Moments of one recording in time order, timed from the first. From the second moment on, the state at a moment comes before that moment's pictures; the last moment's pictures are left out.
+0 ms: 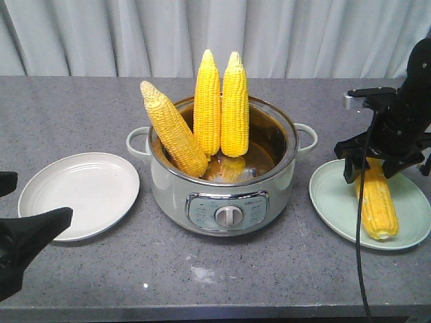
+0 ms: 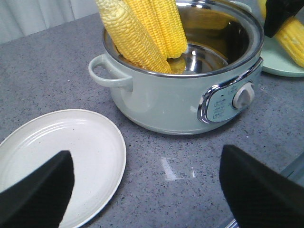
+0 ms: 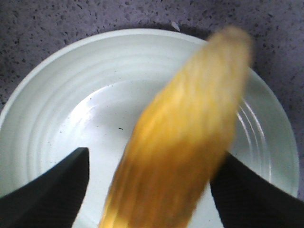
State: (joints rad) left arm -0.35 0.72 -0.70 -0.35 0.57 0.40; right arm 0.00 1.90 -1.61 0.07 1.24 -0.20
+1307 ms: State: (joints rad) left arm -0.35 0.72 -0.70 -0.35 0.56 0.40; right arm 0.38 1.06 -0.99 0.04 0.88 -0.12
